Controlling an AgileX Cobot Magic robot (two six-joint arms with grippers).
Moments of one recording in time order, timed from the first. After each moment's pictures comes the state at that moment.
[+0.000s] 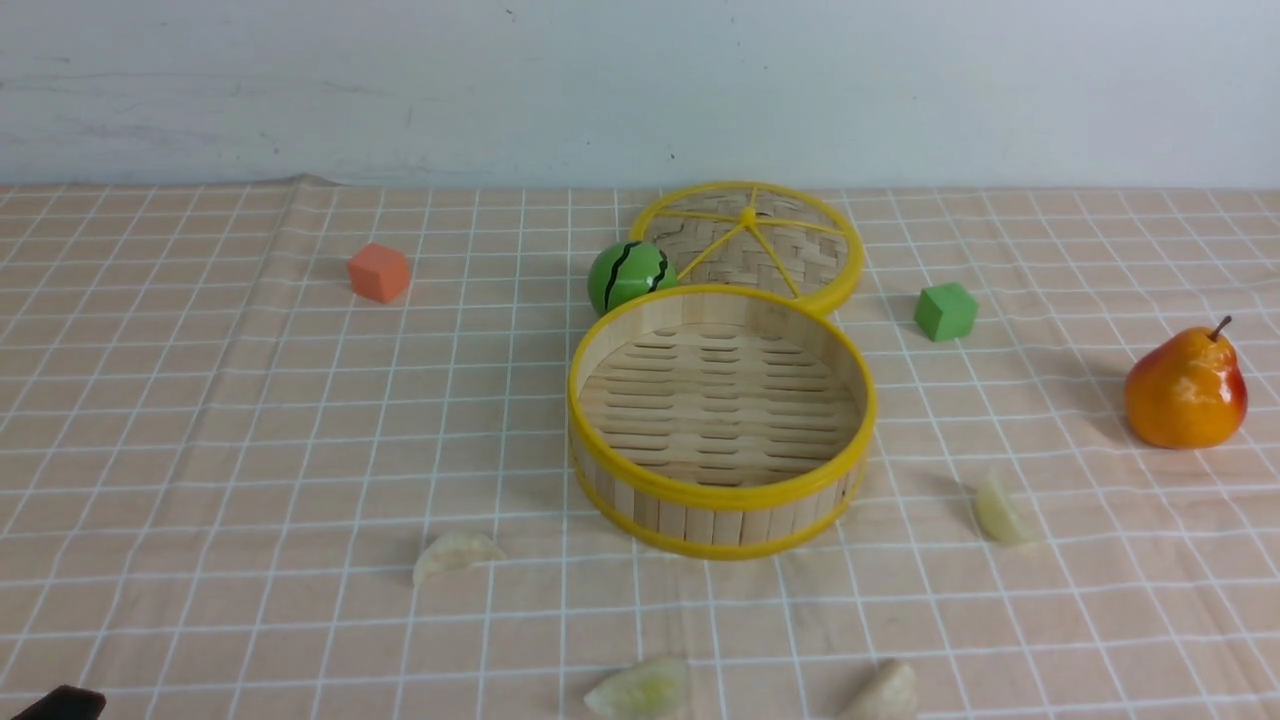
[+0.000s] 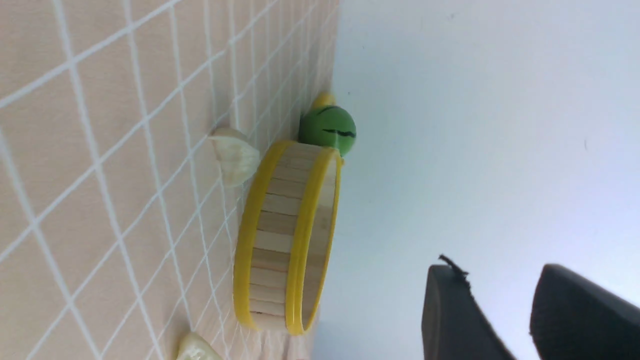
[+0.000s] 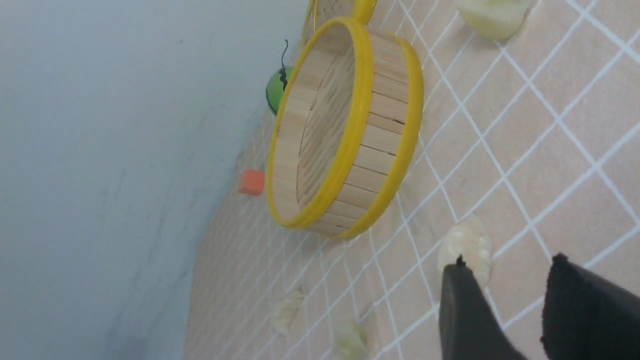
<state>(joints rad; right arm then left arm) 0.04 -0.01 0.01 0.79 0.44 0.32 0.04 -0.01 -0.03 -0.85 0.33 -0.76</state>
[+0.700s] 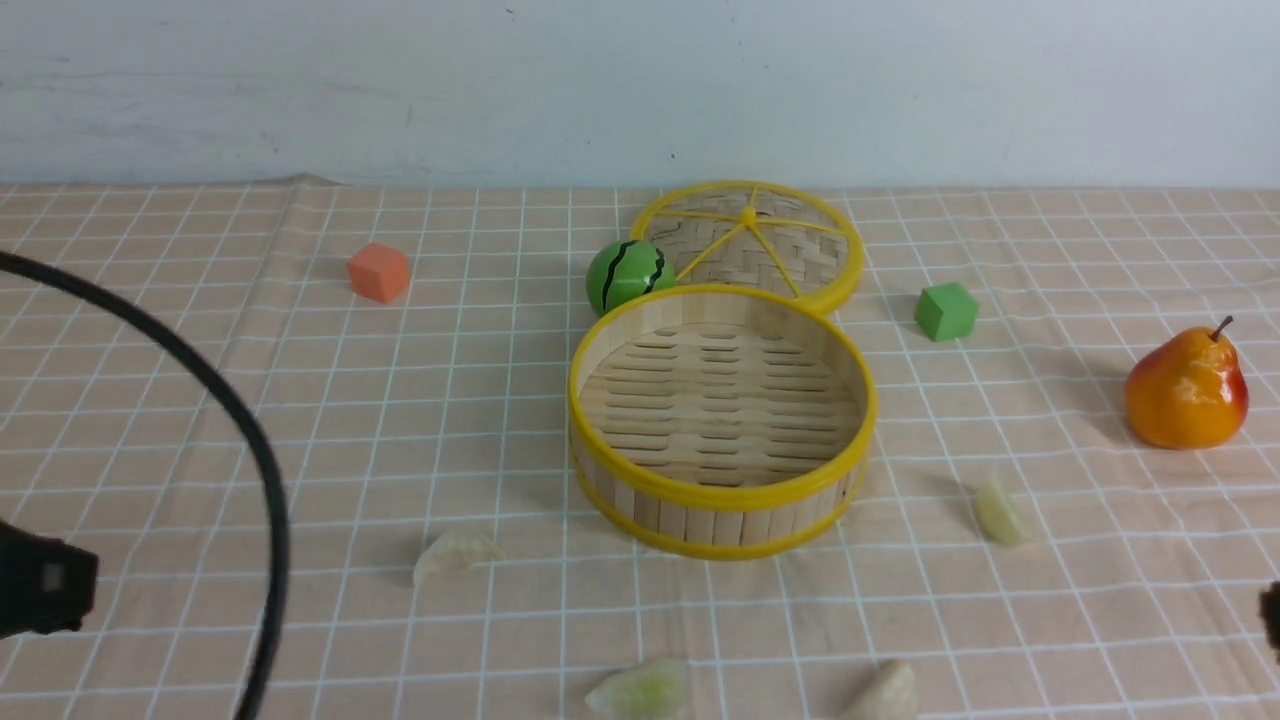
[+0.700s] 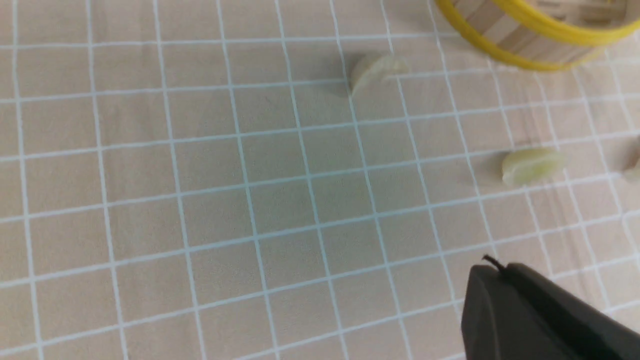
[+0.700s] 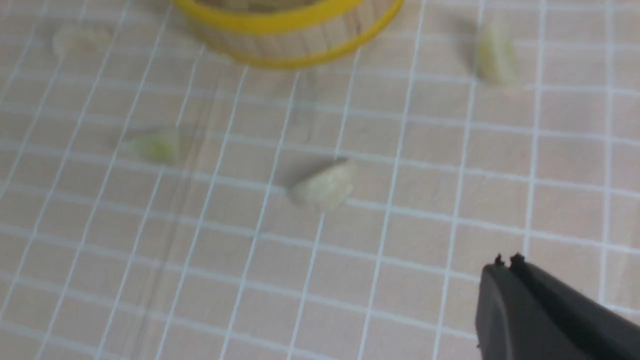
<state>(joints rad) 0.13 0.82 -0.79 0.36 0.99 -0.22 -0.10 0.84 -0.89 -0.27 1.06 0.06</state>
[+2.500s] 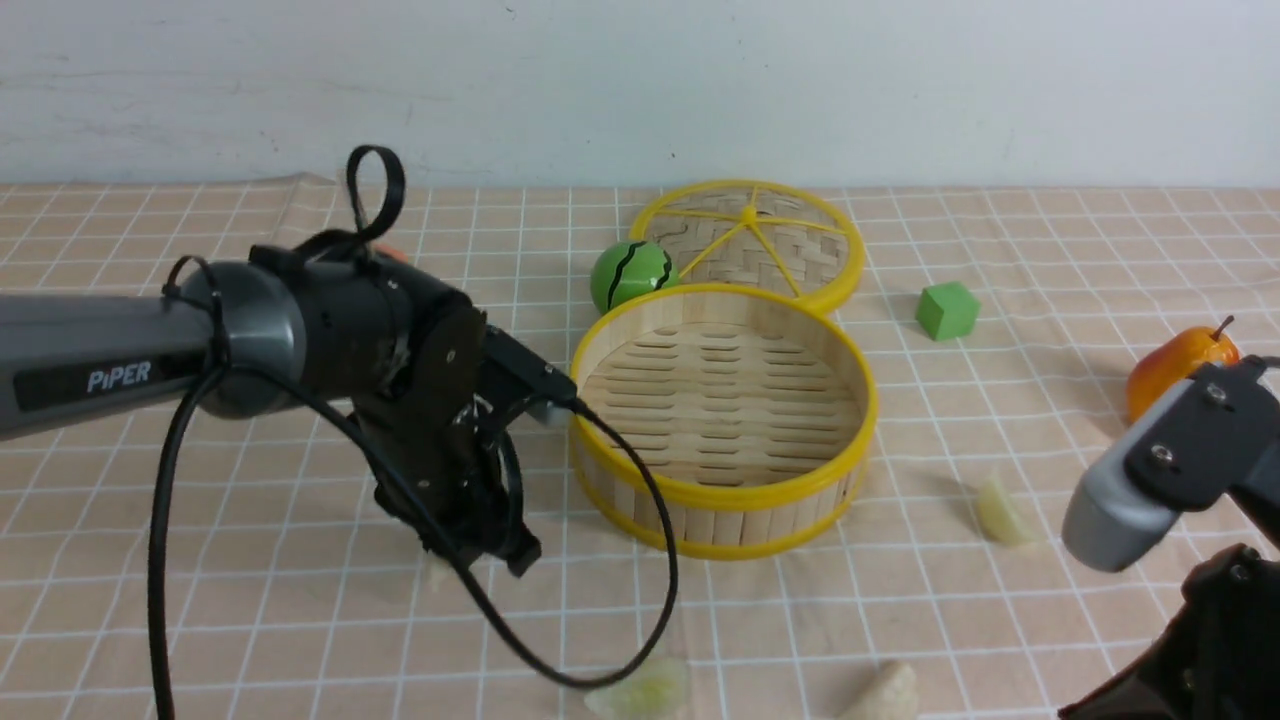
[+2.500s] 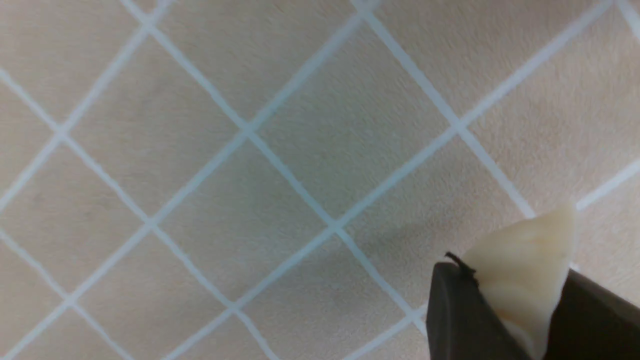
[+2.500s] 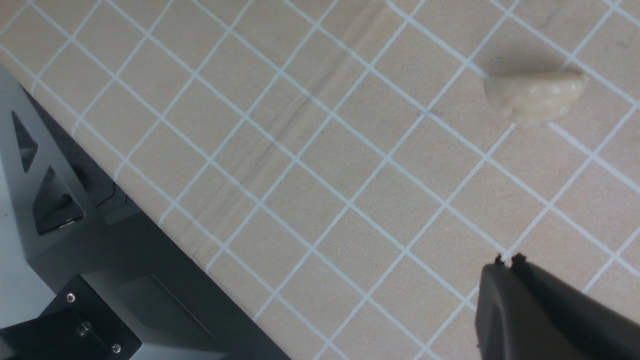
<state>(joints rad) 0.53 1.01 -0.88 0.31 1.07 -0.22 -0.46 1.91 -1.35 0.15 0.82 0.09</state>
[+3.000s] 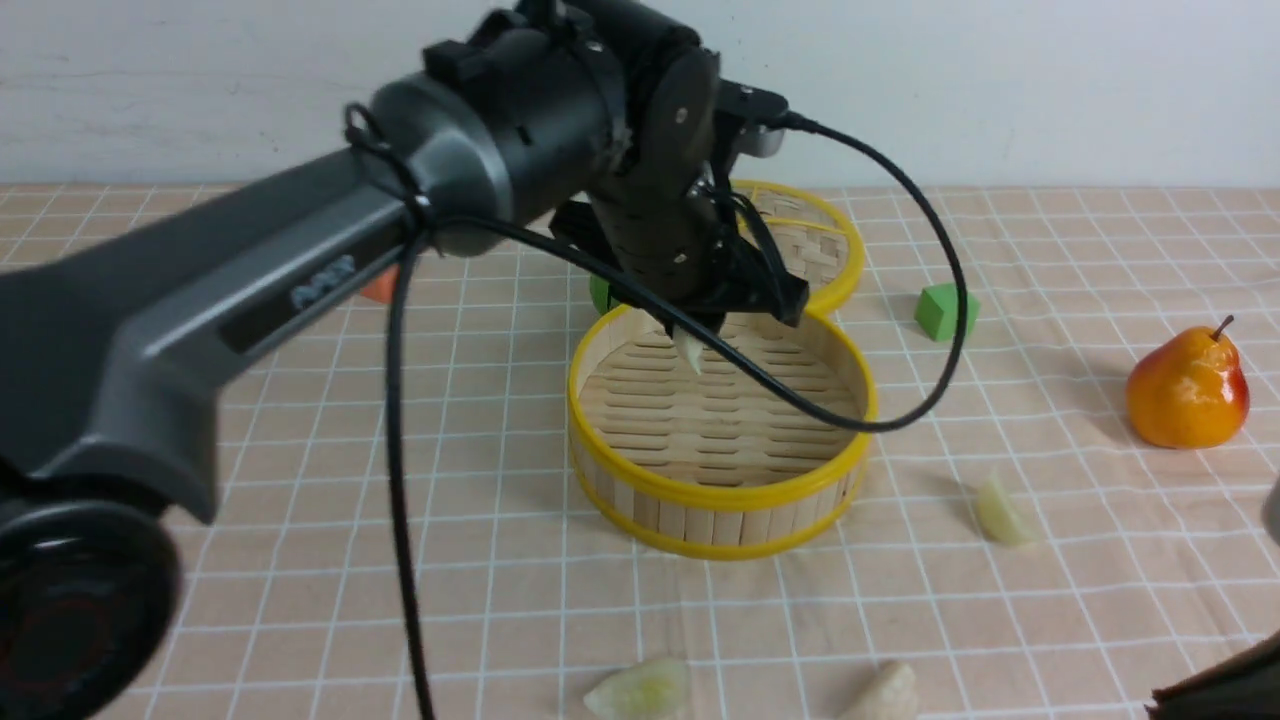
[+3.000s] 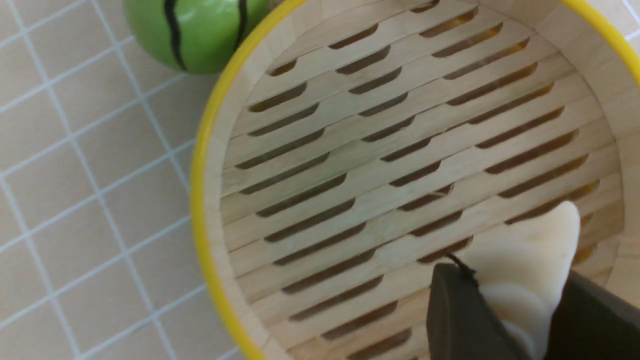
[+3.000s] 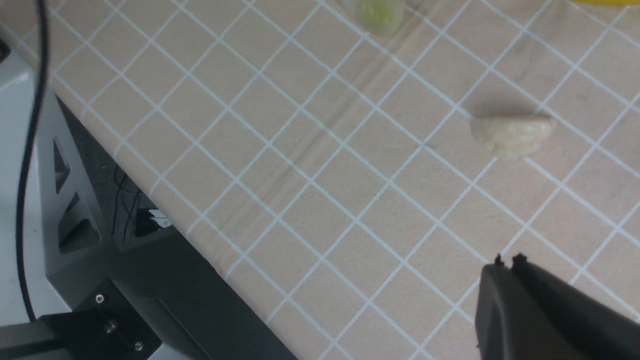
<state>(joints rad) 0.53 0.83 -0.93 0.31 1.15 -0.22 -0.66 2.15 -2.06 0.14 1.00 -0.23</state>
